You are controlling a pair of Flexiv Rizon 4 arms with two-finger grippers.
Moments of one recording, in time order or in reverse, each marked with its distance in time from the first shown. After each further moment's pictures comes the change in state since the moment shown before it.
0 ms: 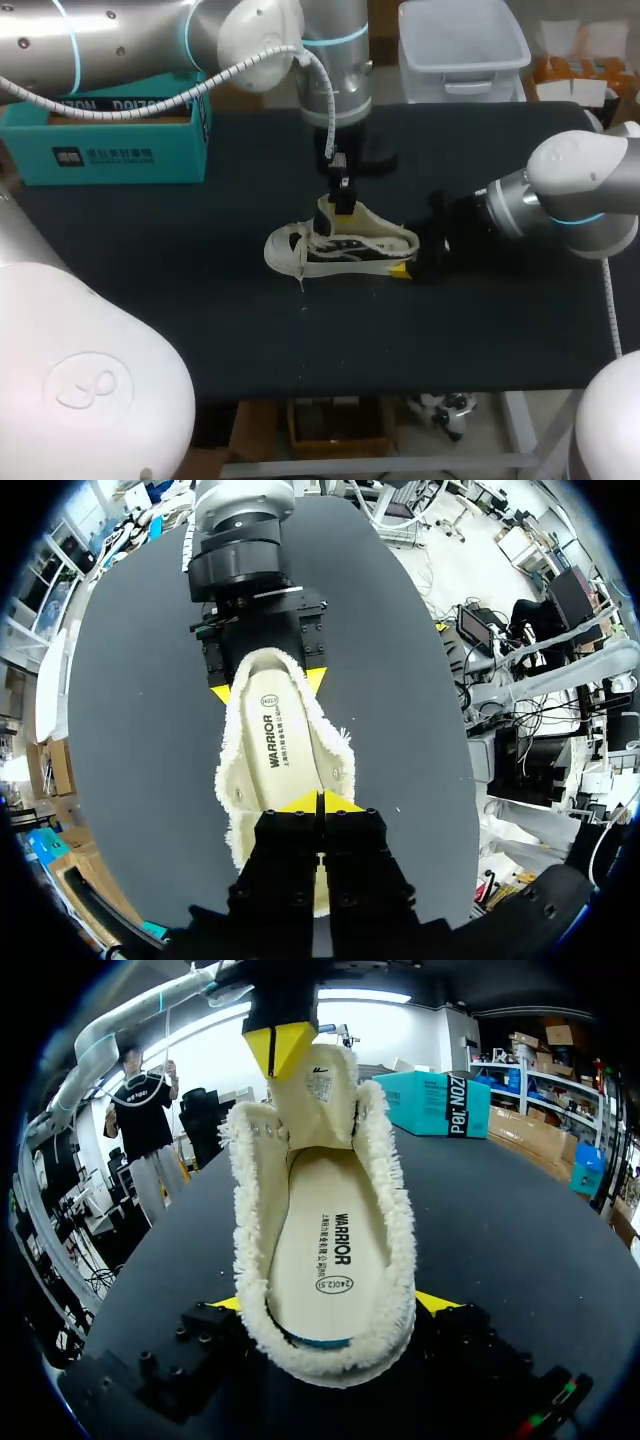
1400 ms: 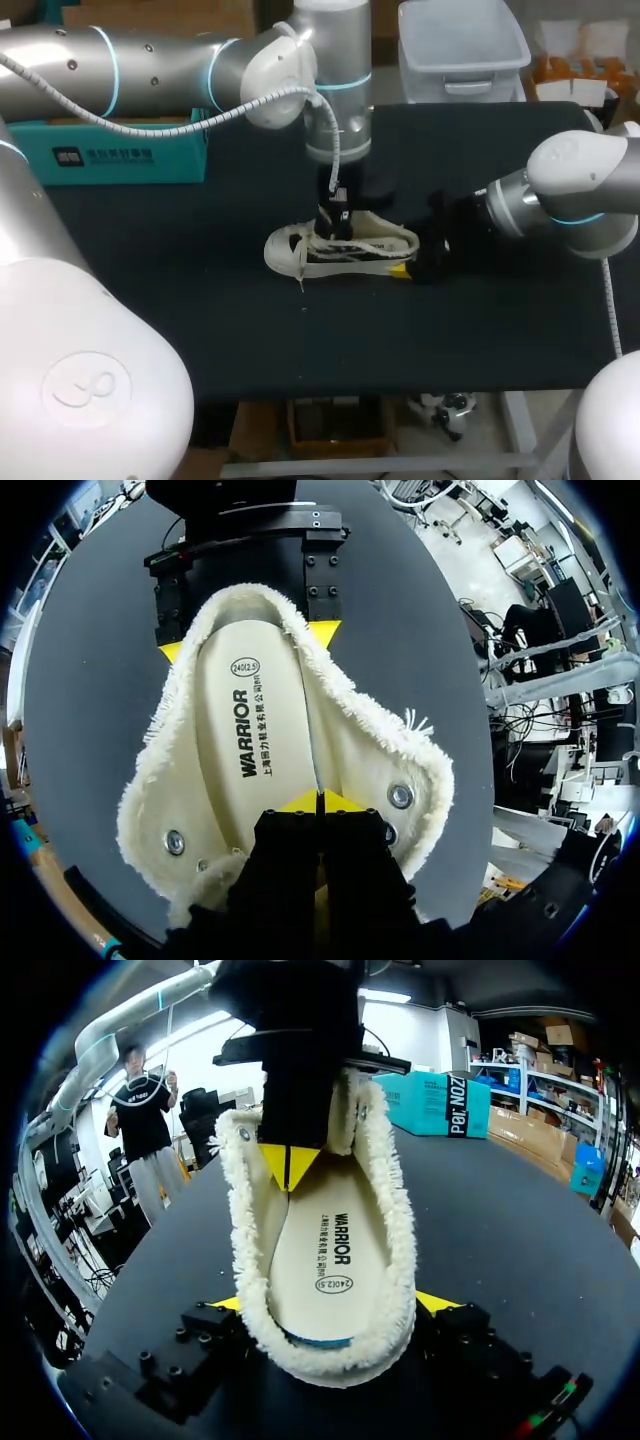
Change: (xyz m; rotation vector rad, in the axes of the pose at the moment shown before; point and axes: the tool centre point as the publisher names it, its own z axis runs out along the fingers) left arm -0.002 0.016 0.074 -0.020 0.111 -0.070; right arm 0.000 0.000 0.000 0.000 0.000 0.000
